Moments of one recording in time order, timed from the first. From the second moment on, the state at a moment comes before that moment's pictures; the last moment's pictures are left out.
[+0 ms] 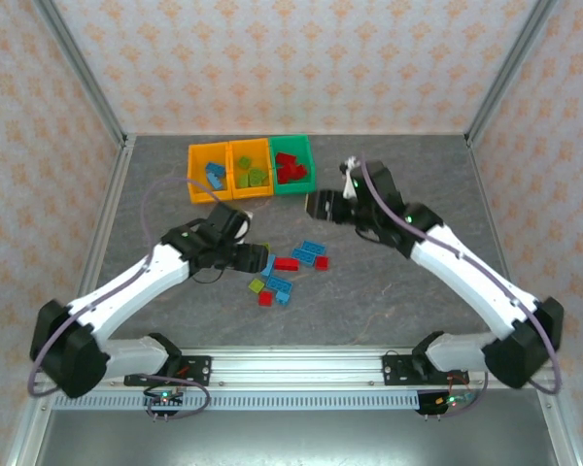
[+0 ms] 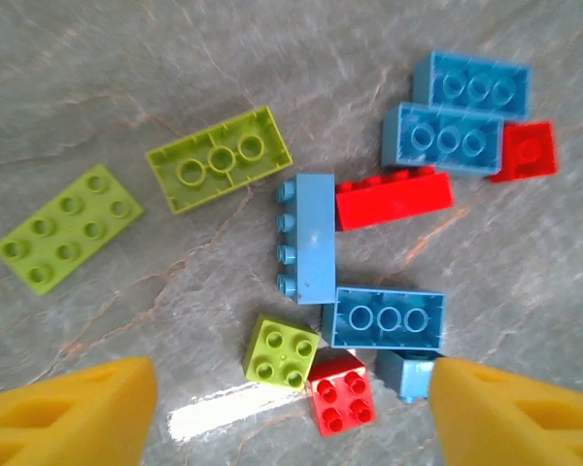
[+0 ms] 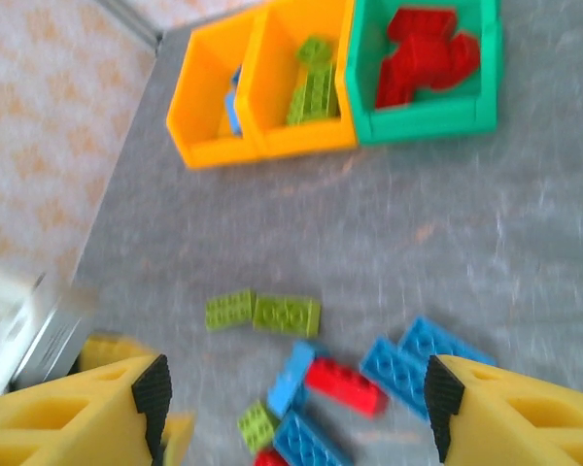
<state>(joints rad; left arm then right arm) -0.57 1.28 0.95 -0.75 0.03 -0.41 0.64 1.23 1.15 -0.55 -0.10 0.60</state>
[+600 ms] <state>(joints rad) -0.60 1.68 0.96 -0.56 0.06 -0.41 0.68 1.16 0.96 -0.57 -0.05 0.66</state>
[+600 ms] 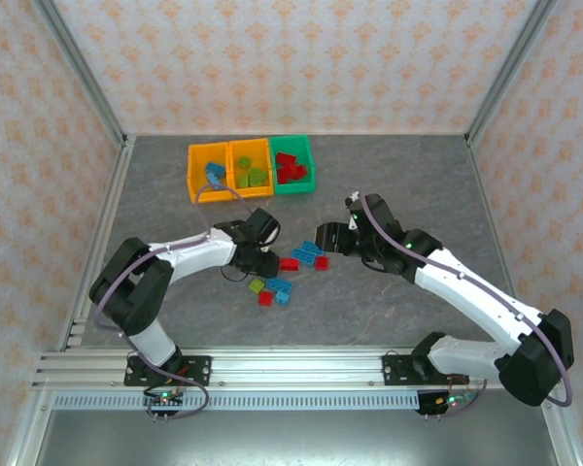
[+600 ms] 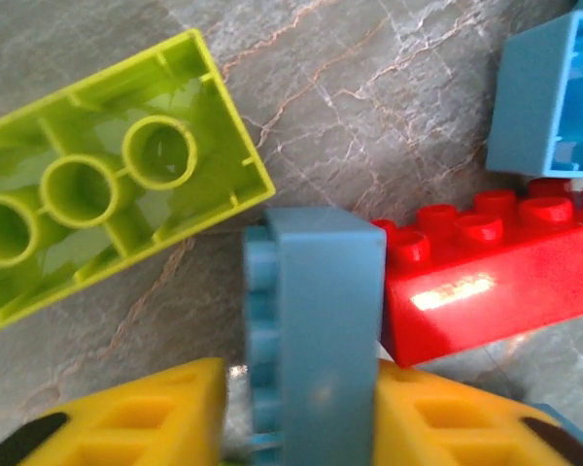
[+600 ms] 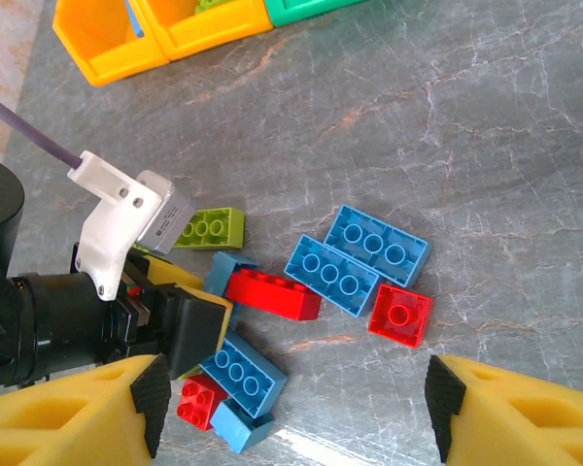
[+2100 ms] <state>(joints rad) -0.13 1.64 1.47 -0.61 -0.06 -0.41 0.70 1.09 0.98 -0.63 -0.01 0.70</state>
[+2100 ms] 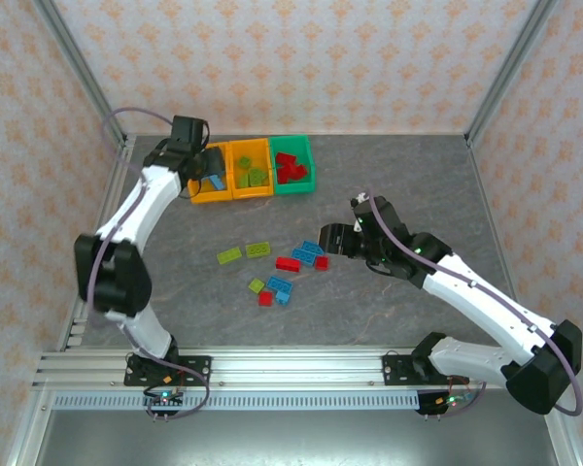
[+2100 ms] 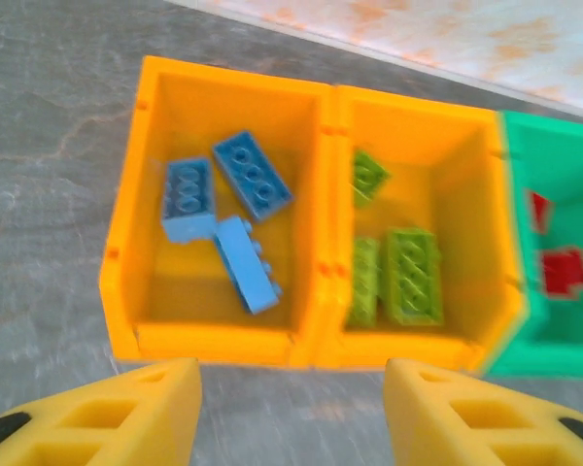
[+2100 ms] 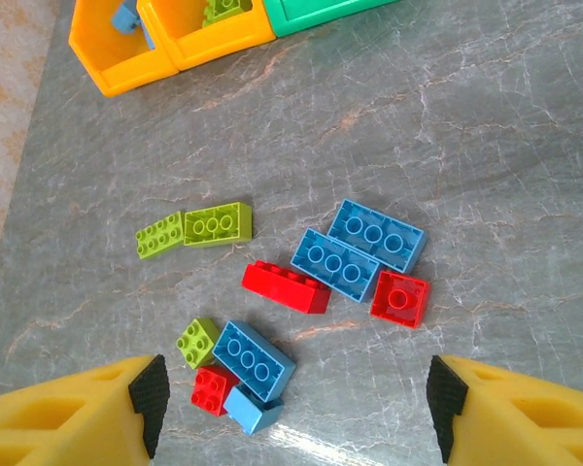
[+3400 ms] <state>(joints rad) -1.10 1.64 0.95 -0.69 -0.37 -0.72 0.70 1.15 0.96 -0.60 0.03 0.71</state>
